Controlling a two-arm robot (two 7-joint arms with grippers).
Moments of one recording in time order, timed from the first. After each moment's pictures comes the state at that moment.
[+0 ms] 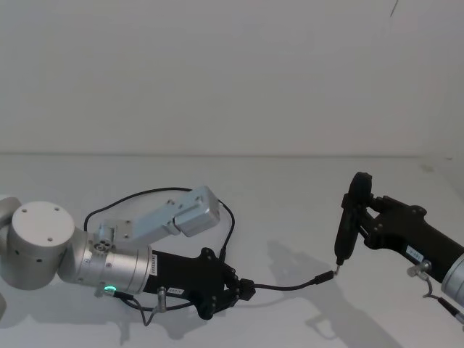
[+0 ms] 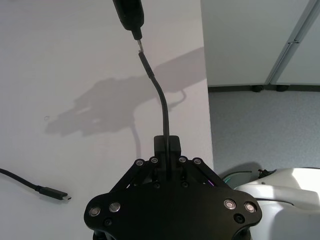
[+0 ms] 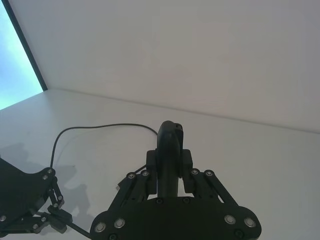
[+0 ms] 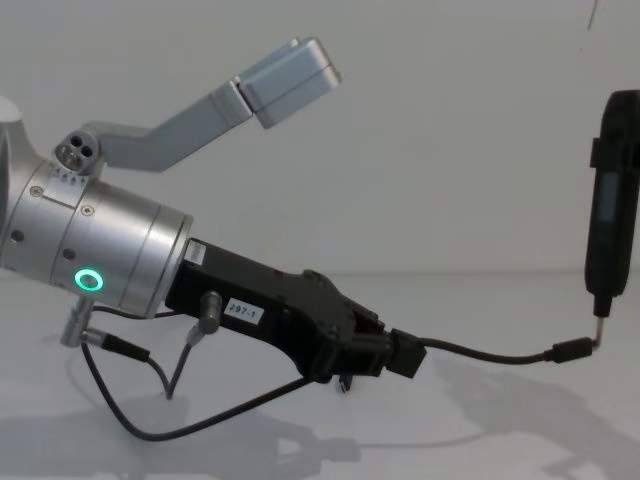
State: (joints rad) left arm -0.70 0.51 0.80 -1.42 -0.39 0.23 -0.97; right arm 0.06 0.60 -0.20 -1.92 0.68 0.31 0.20
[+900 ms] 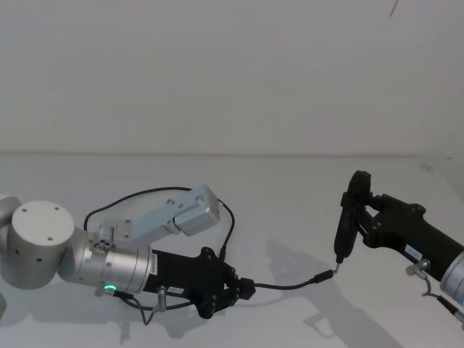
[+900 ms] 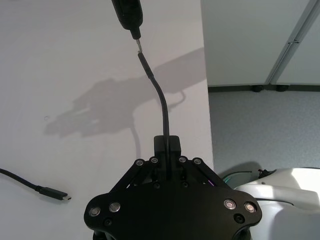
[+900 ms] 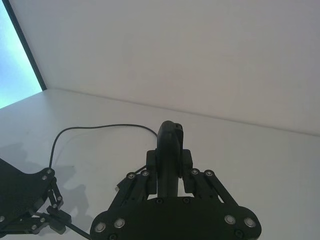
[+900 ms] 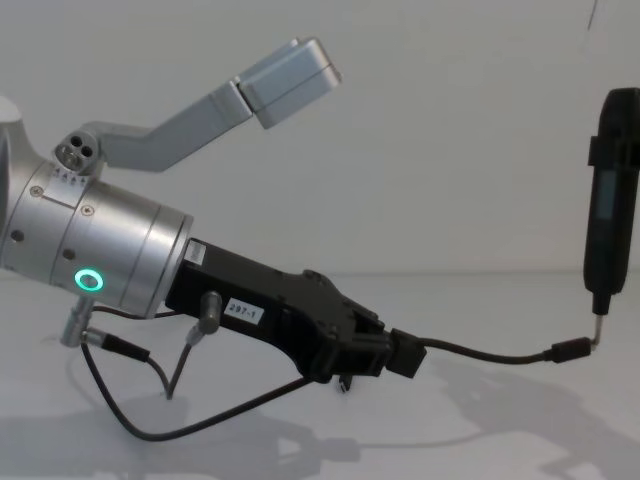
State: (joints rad) left arm -0.70 0.51 0.80 -1.42 -0.39 0.23 -0.97; right arm 0.07 0.61 -0.21 -1.92 0.67 0.30 0.20
